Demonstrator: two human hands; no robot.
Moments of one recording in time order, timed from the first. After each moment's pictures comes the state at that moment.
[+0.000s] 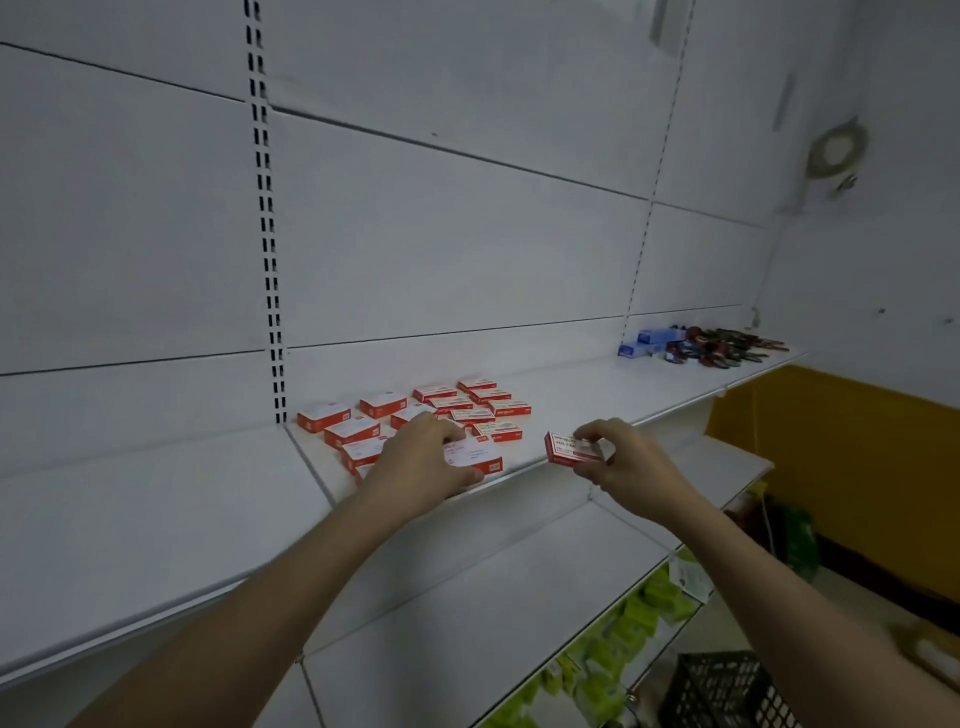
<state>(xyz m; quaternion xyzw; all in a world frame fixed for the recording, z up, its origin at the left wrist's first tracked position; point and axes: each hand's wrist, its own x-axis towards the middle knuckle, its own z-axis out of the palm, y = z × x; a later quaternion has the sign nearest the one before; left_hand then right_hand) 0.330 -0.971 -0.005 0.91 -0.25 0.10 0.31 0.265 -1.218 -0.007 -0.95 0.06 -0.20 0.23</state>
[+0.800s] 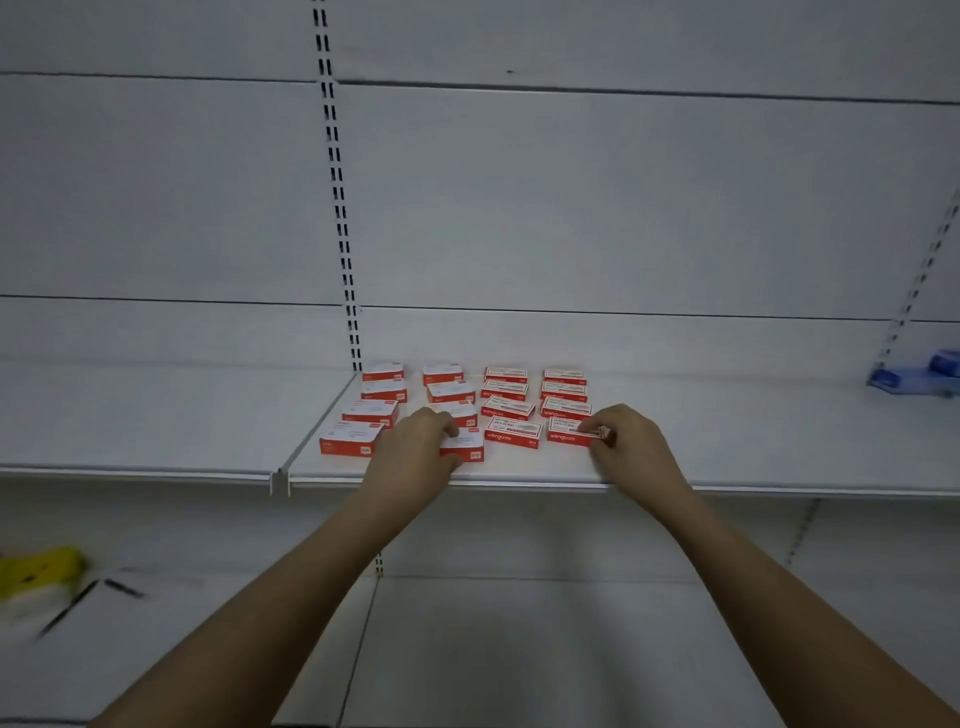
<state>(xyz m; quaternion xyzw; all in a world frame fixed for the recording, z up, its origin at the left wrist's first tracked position) 0.351 -1.097 -0.039 0.96 0.09 0.19 0.19 0.452 -1.329 -0.051 -0.92 -0.21 -0.15 0.30</state>
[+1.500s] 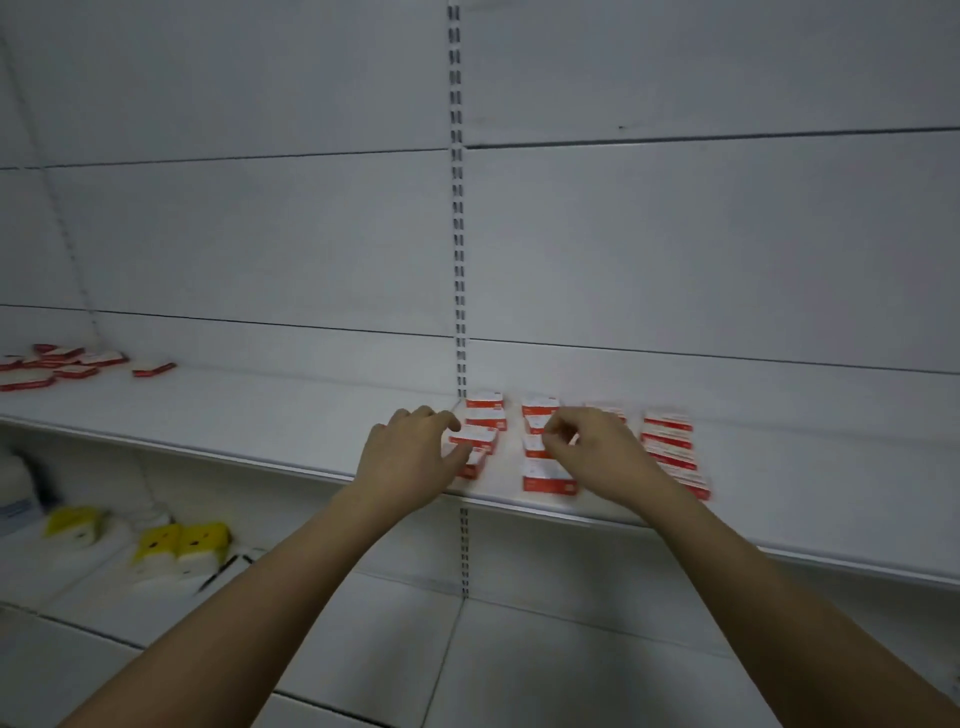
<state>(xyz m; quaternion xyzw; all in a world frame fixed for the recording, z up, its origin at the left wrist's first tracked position) 0.283 -1.025 0.006 0.96 0.17 0.23 0.04 0.404 -1.211 0.009 -0.86 -0.38 -0.08 0.32</state>
